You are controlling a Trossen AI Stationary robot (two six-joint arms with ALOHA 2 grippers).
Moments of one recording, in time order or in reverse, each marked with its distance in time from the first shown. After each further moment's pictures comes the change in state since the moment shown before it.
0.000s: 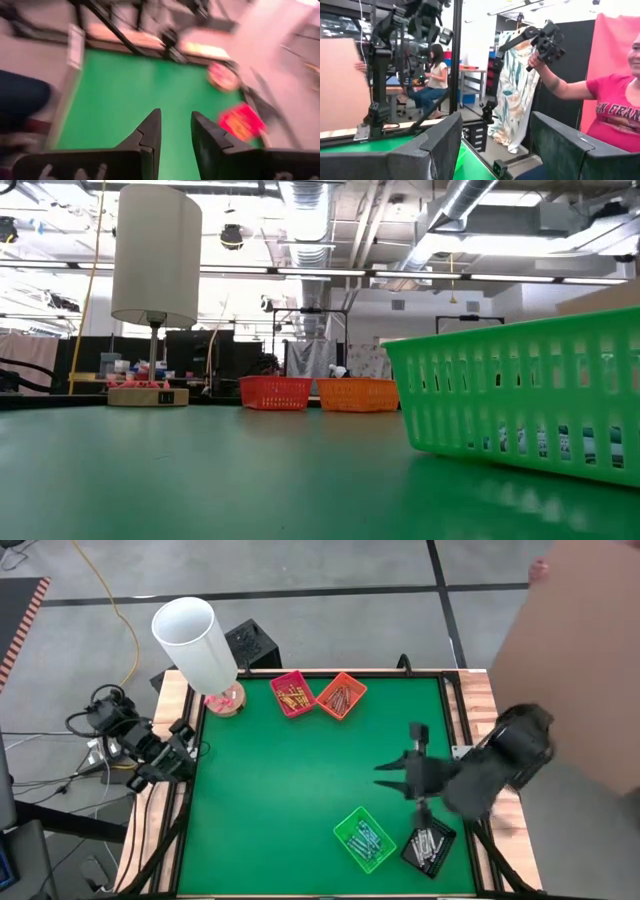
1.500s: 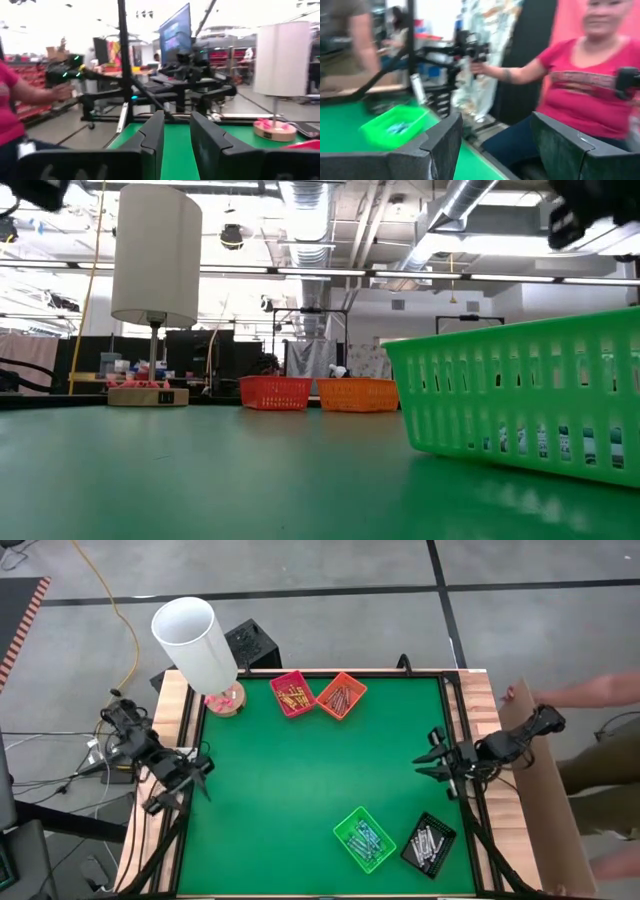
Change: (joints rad) left arm -0.001 -0.013 -0.288 0.156 0.217 -0.096; right arm -0.201 -1.486 -2.101 1.550 -0.414 -0.290
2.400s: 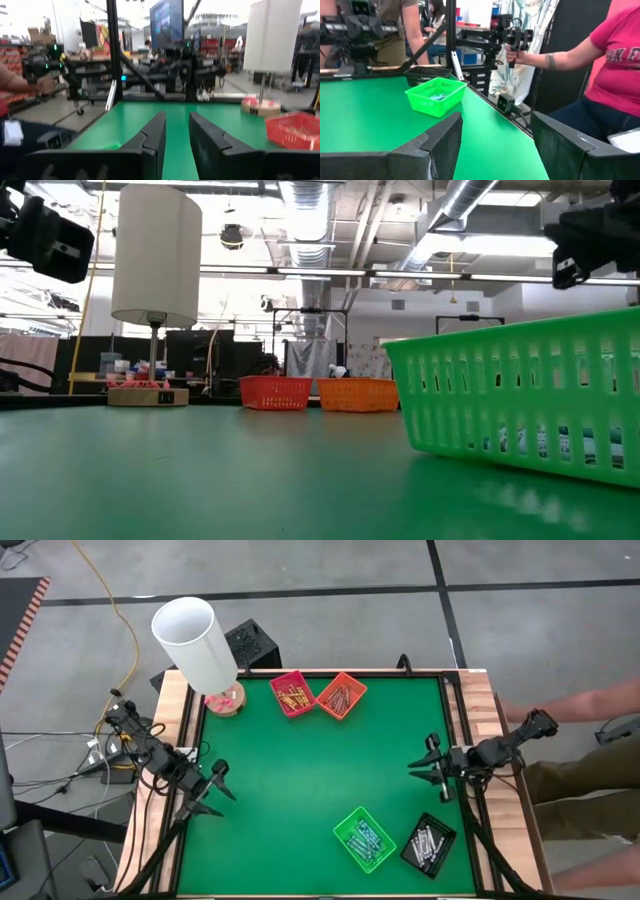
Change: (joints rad) left arm 0.003 0.000 -0.263 0.177 -0.205 0.052; right arm 0.000 -0.123 -0.150 -0.079 0.058 0.000
